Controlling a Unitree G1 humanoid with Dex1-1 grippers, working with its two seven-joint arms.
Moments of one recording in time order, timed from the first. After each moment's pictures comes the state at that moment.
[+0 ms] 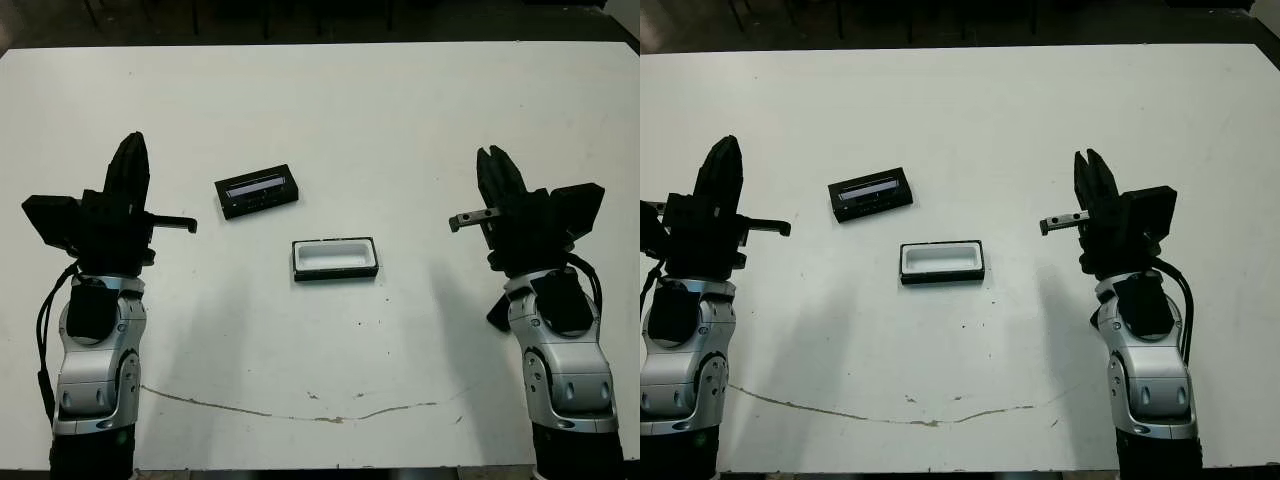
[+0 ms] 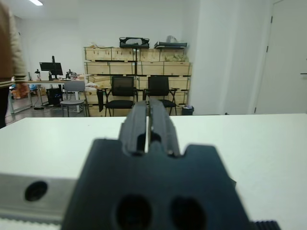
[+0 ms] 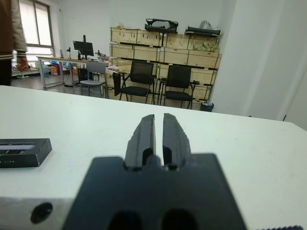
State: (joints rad) left arm -0.09 0.20 0.17 -0.26 -0.18 -0.06 -0.11; right arm -0.14 -0.23 -0.07 -0.30 0.09 0.15 0.14
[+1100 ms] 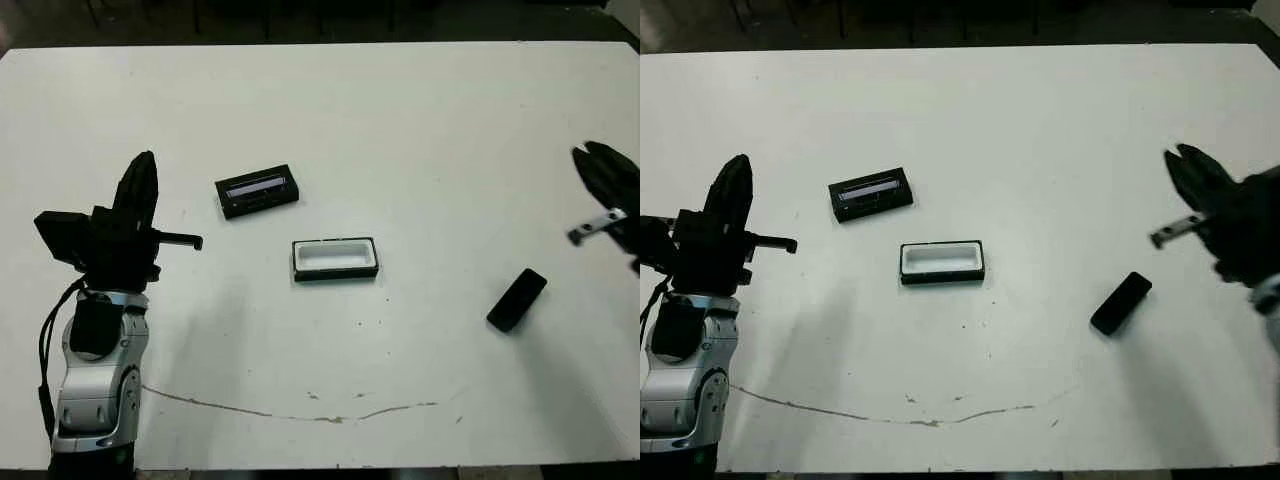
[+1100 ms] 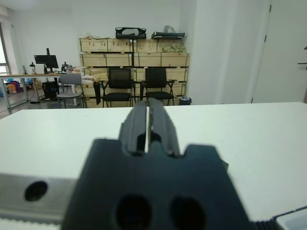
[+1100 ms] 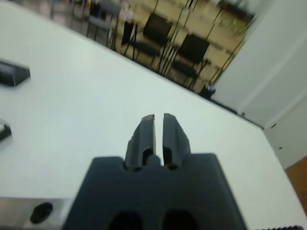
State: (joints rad) left arm -0.03 0.20 0.14 -0.30 -0.18 -0.05 -0.13; right arm 0.00 -0.75 -0.42 -0.38 0.31 0.39 0.56
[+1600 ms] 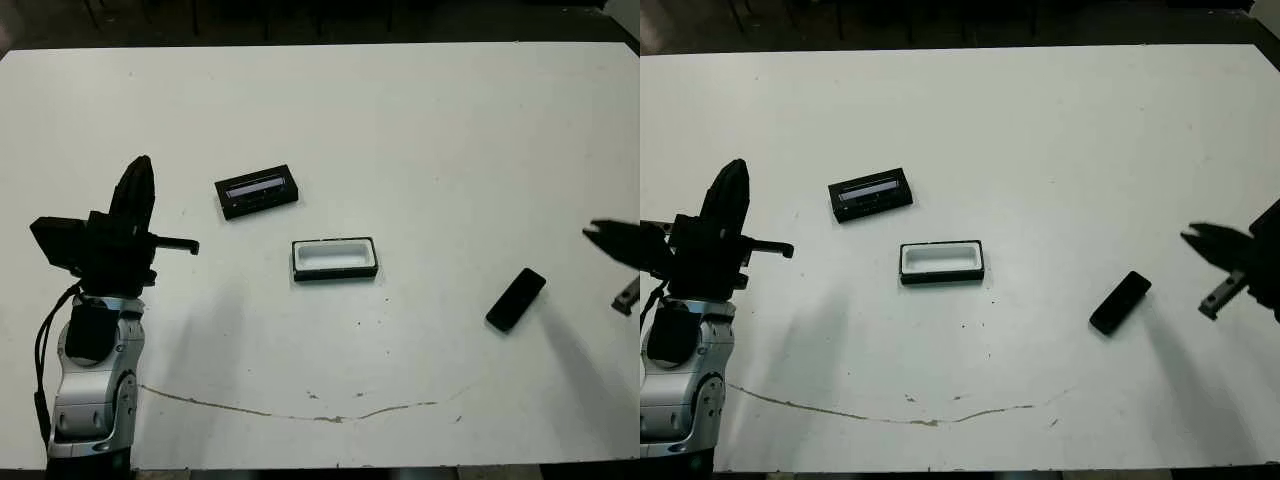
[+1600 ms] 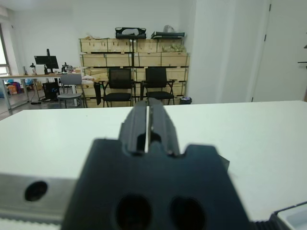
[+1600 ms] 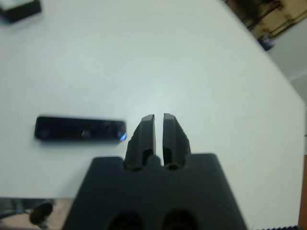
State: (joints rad) left arm -0.01 0.20 0.16 -0.29 -0.19 -0.07 -0.15; right arm 0.21 -1.04 -0.43 -0.36 0.23 0.45 0.84
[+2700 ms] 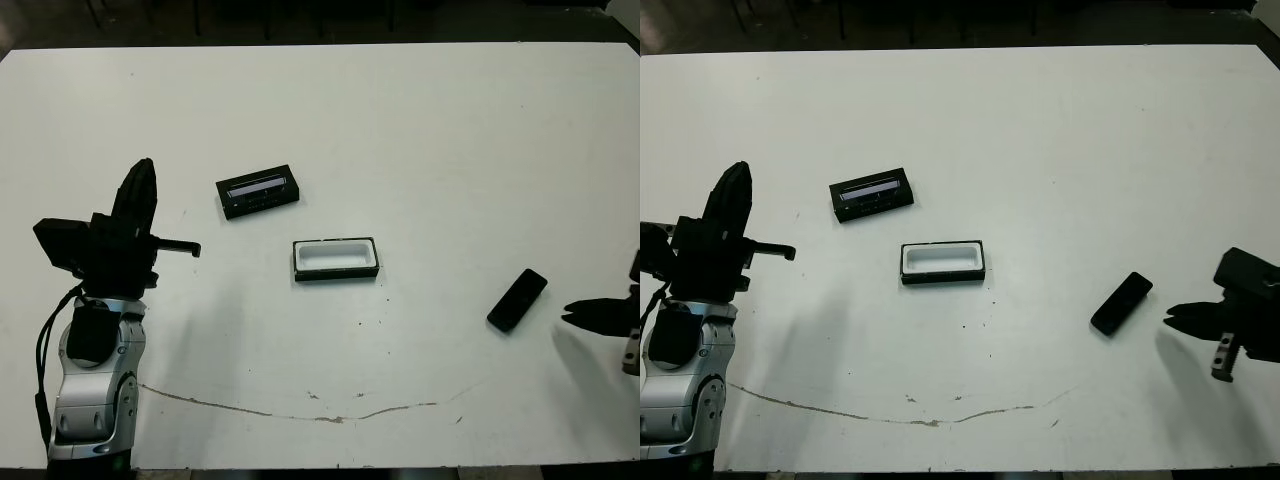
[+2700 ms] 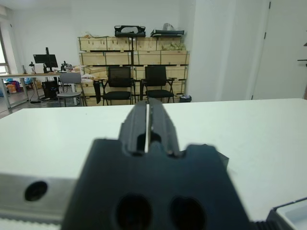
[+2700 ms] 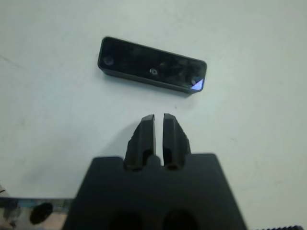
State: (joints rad) left arm 0.00 0.20 0.15 -0.29 -0.18 -0.07 -0.14; right arm 0.16 -1.18 -0.20 -0.20 0.20 0.45 1.11
